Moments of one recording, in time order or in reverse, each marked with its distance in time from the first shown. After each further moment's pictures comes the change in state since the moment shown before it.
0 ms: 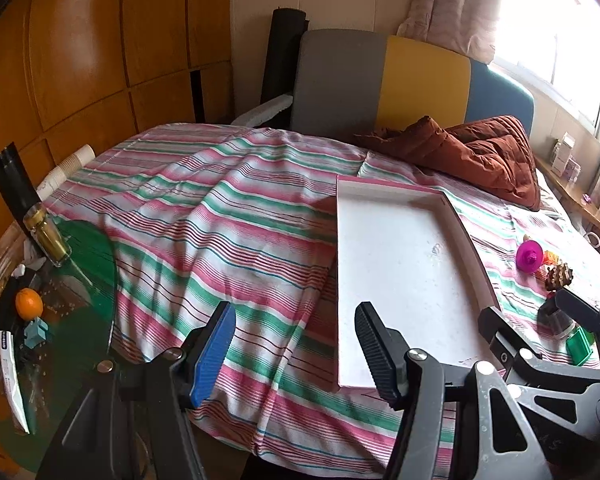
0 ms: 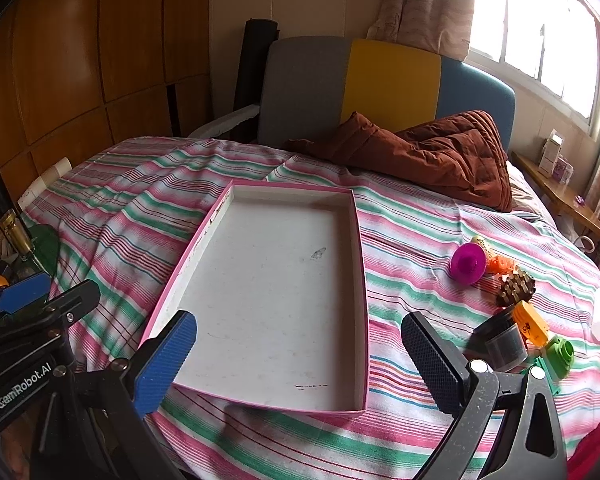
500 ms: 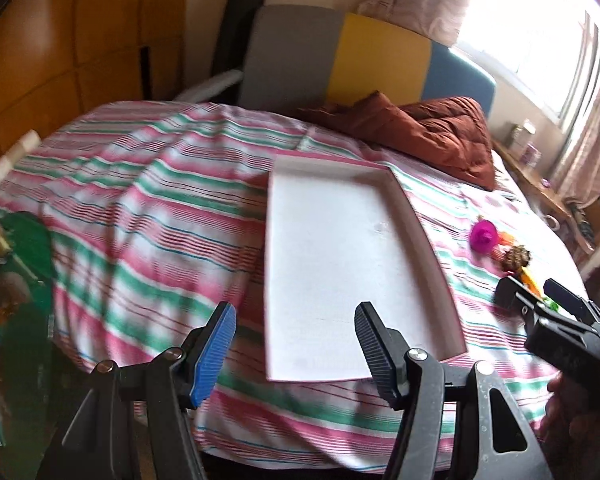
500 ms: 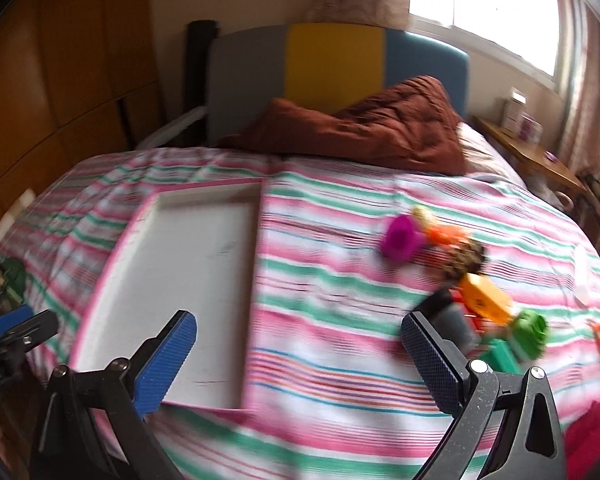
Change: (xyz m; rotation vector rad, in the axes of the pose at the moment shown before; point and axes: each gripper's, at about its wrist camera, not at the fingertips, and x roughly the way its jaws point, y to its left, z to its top) left arm 0.018 -0.030 0.003 0.035 0.104 -0.210; right arm 0.007 -0.106 -0.007 0.151 0.041 -0.095
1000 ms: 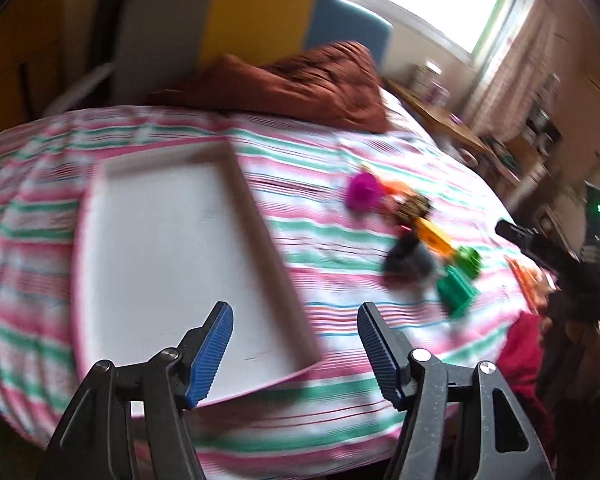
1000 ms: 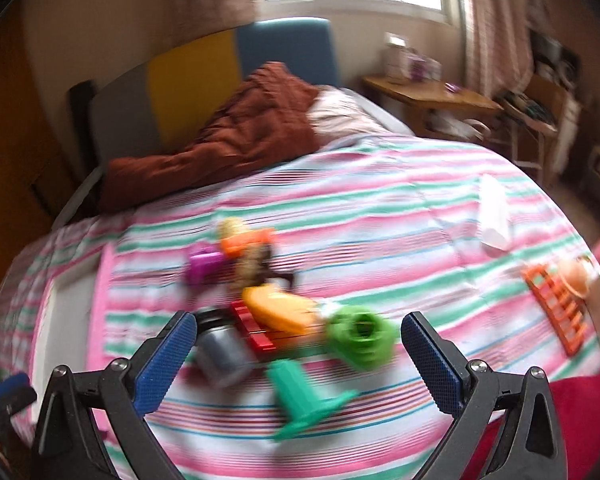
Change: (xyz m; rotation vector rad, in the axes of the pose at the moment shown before) left arm 0.028 -0.122 0.012 0.237 0.155 -0.305; right arm -0.020 -0.215 -0.004 0.350 0.014 -0.143
